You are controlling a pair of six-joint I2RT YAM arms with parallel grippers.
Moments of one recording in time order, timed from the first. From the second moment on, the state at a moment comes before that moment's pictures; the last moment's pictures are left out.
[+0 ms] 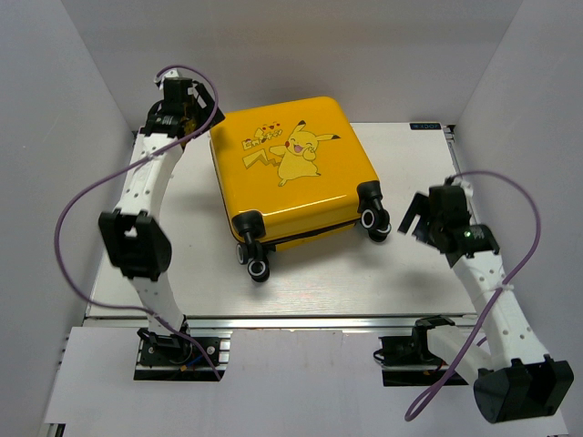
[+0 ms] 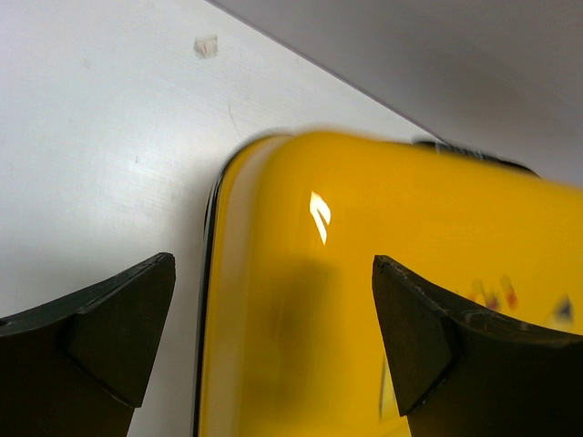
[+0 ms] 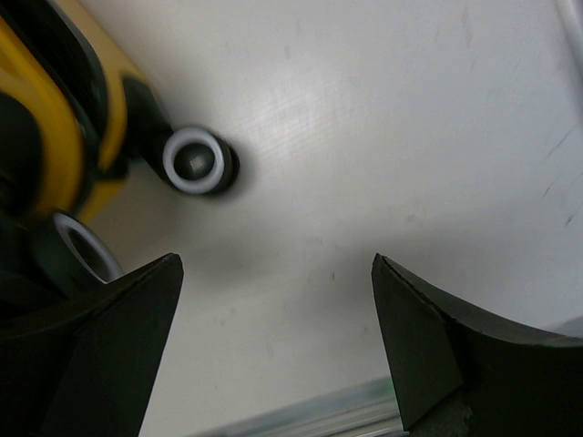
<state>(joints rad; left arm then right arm) -0.13 1.77 1.82 -0.61 -0.15 -0.58 0.17 0.98 1.01 -0.82 0.28 0.45</state>
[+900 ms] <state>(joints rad) 0.04 2.44 2.05 -0.20 0.17 -0.59 0.17 1.54 0.92 -0.38 -0.02 0.51</state>
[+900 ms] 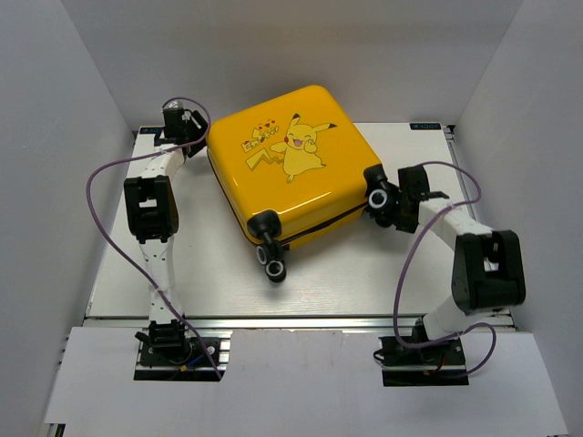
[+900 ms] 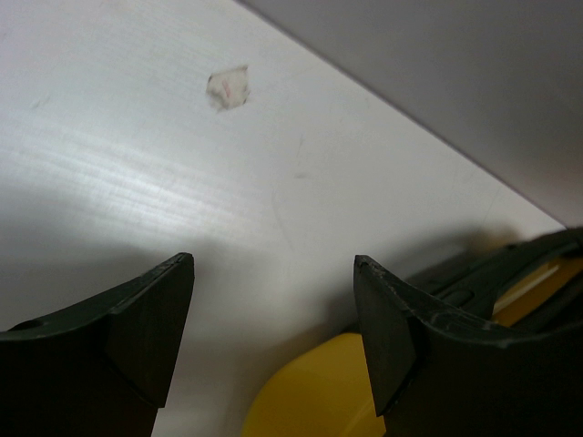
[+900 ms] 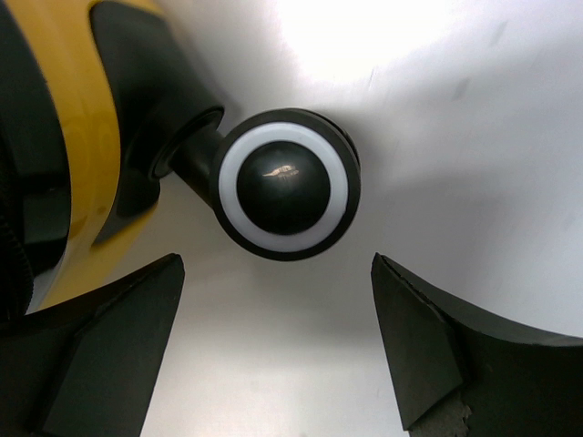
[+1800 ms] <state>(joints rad) -0.20 1.27 0.86 -0.49 0.07 -0.58 0.00 2.21 1.98 -0.80 0.22 0.39</state>
